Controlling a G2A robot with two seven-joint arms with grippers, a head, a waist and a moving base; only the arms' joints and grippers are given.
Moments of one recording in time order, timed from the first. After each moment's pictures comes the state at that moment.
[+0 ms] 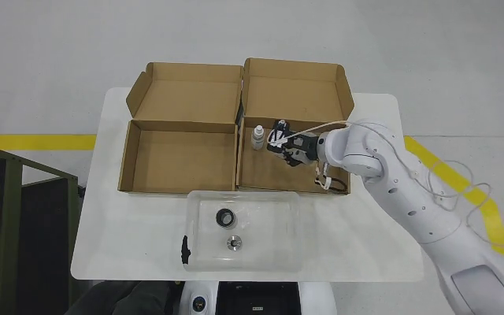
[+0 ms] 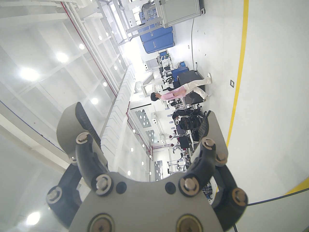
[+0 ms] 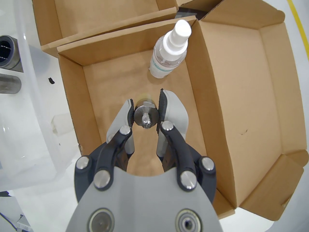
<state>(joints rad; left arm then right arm) -0.36 -0.19 -0.39 -1.44 1.98 -0.36 0.13 -0.63 -1.07 0.78 -1.53 -0.90 -0.63 0.84</state>
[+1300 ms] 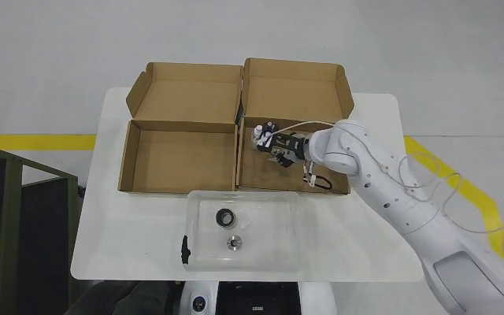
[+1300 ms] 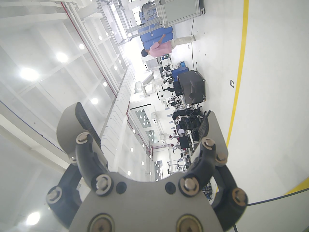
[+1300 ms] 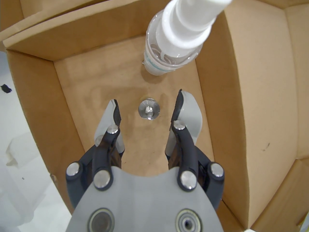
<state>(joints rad) -0.36 -0.19 -0.39 -1.44 1.98 -0.36 0.13 -0.60 -1.13 0.72 -1.42 -0.99 -0.59 0.83</state>
